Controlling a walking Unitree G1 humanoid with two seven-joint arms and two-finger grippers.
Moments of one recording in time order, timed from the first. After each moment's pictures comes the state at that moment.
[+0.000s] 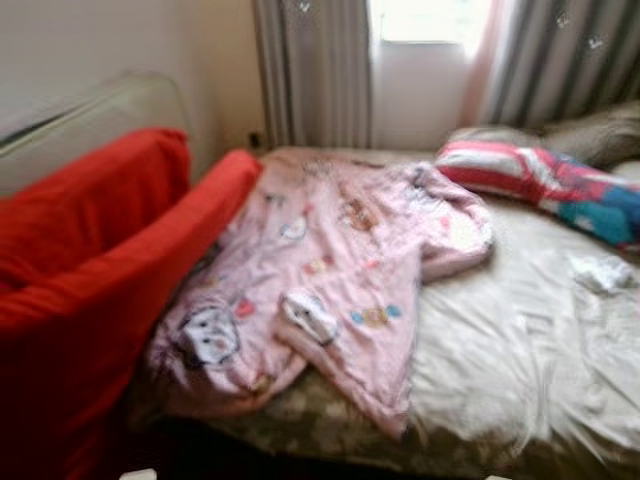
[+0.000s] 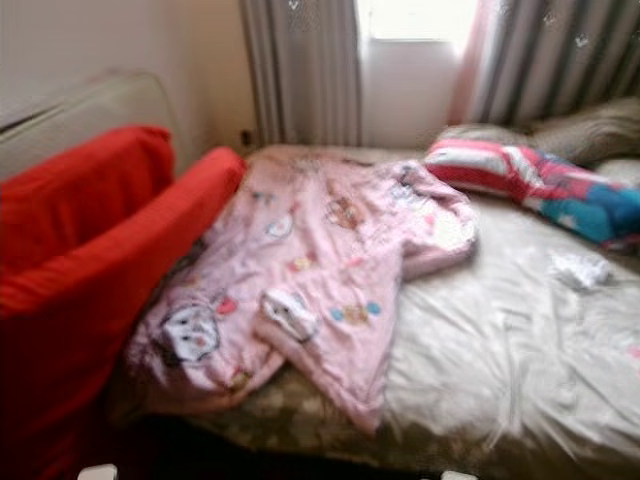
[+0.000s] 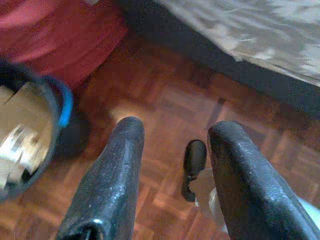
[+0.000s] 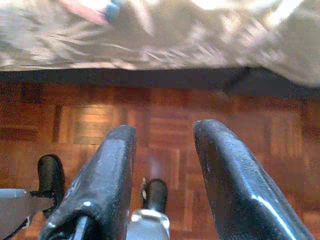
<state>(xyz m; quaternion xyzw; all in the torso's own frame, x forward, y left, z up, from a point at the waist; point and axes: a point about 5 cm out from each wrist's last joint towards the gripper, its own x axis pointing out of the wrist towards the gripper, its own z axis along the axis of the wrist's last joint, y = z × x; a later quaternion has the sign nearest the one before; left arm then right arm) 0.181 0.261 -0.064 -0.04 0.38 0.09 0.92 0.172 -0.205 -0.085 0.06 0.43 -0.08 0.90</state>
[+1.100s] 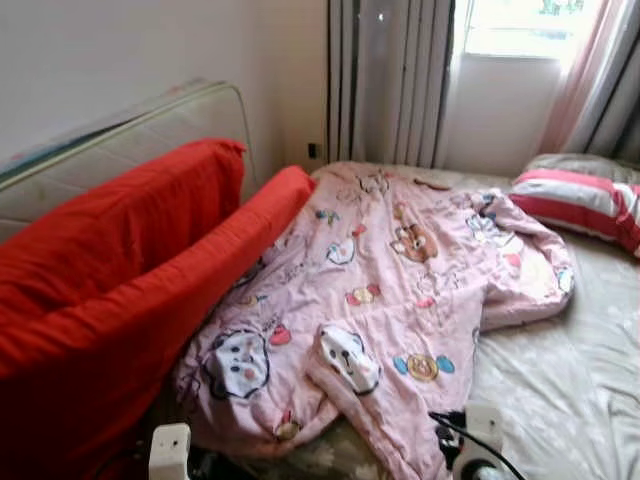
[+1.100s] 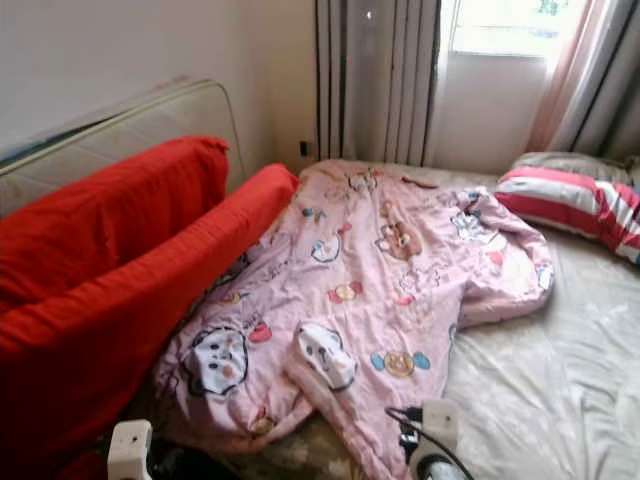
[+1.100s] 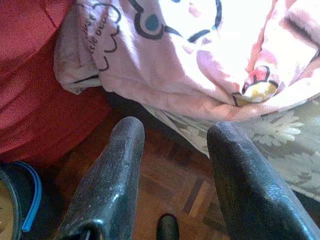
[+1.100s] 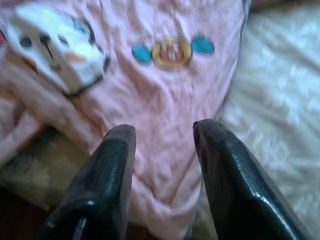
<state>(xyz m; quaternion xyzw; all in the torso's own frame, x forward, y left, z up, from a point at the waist) 0.239 0.226 -0.038 -0.03 0.30 0.05 0.95 0.260 -0.189 -0.031 0.05 0.29 -0.05 0.96</state>
